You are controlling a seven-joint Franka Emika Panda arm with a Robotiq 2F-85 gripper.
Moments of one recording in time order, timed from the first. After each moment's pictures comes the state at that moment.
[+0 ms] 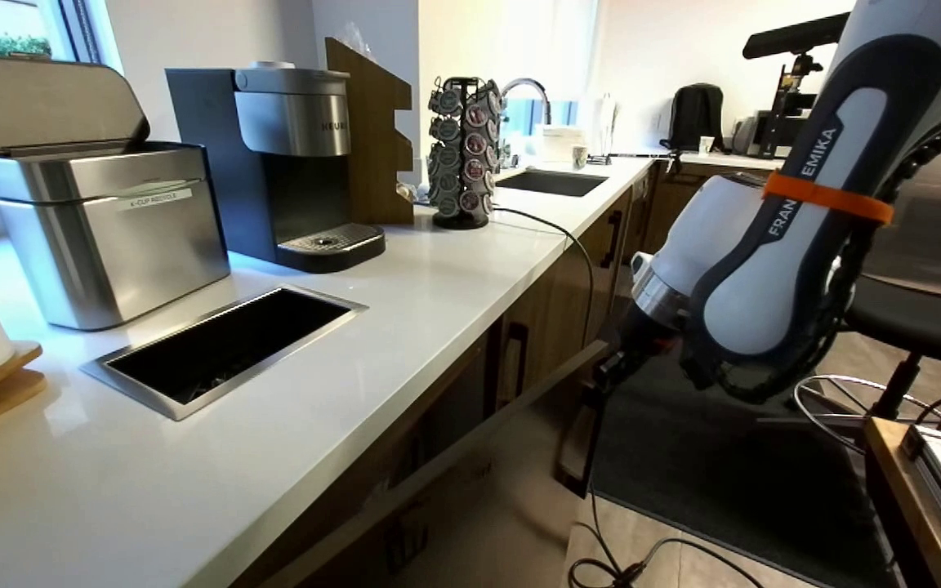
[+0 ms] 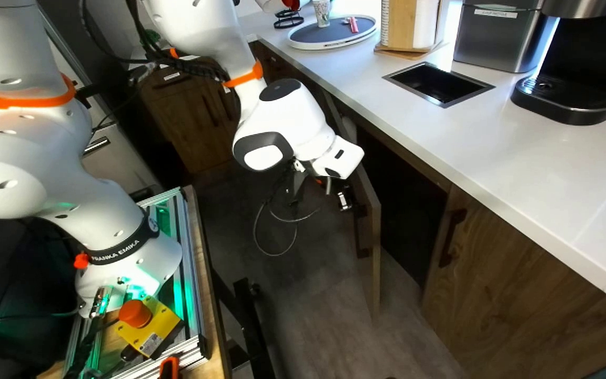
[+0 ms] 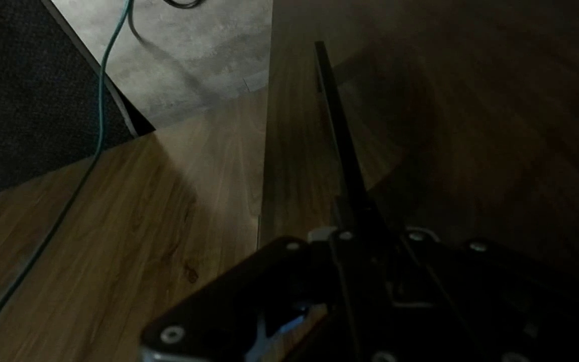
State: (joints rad) arm -0.10 0.36 -0.01 -2.64 0.27 3.36 -0.01
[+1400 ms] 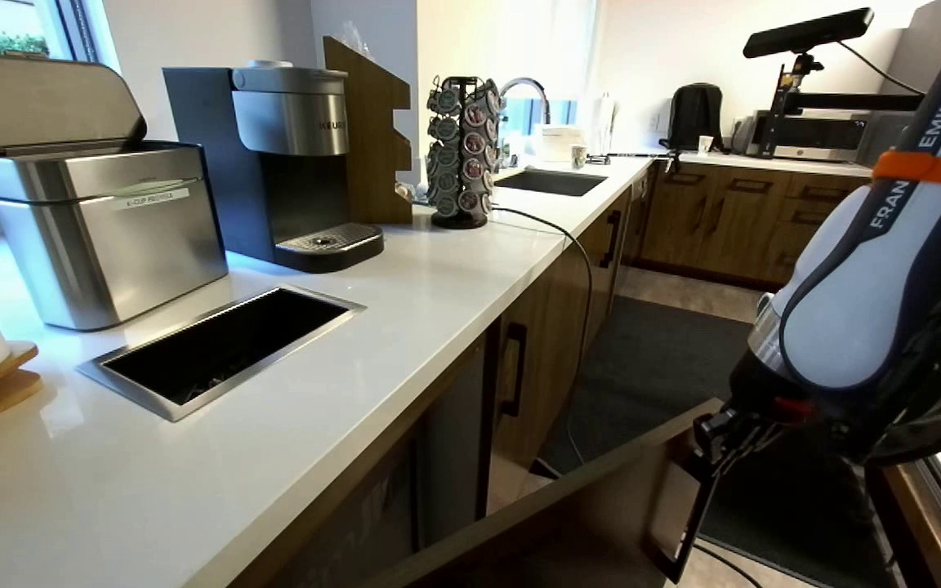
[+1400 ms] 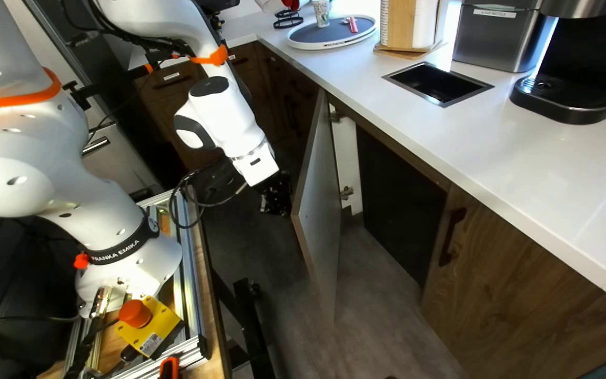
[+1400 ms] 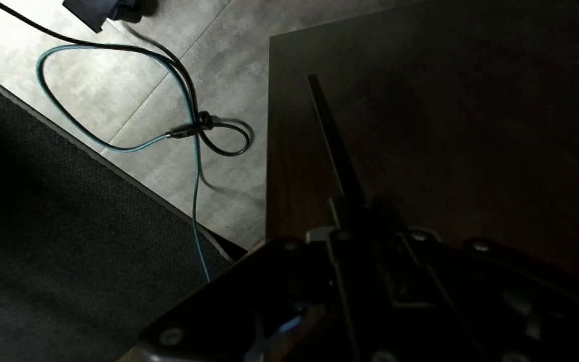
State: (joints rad) arm -0.02 0.18 0.32 -2.89 1.19 3.37 -0.16
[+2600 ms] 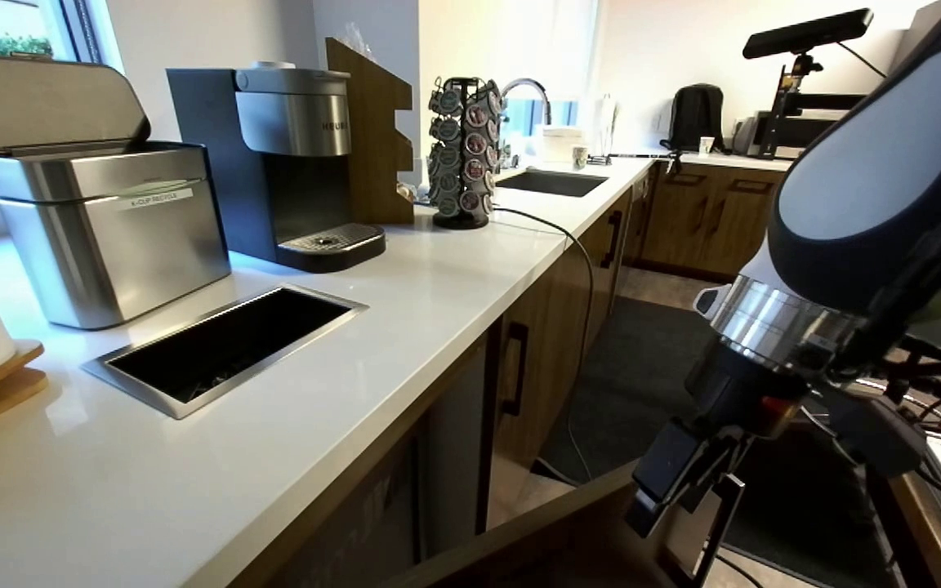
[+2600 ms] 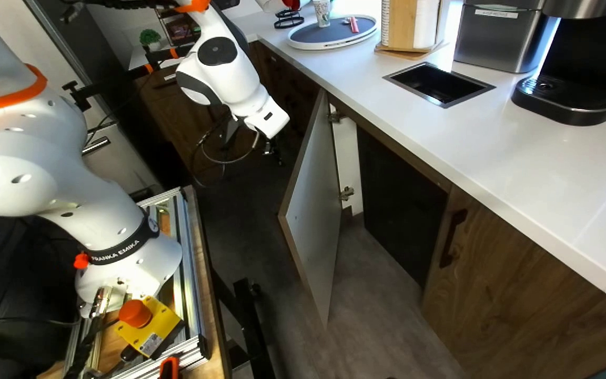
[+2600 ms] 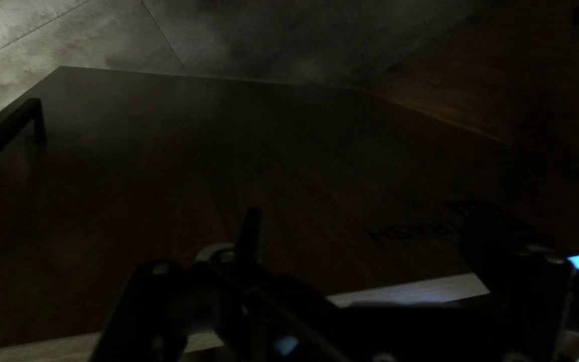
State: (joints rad) arm 0.01 0.02 0.46 -2.75 1.41 3.01 -0.46
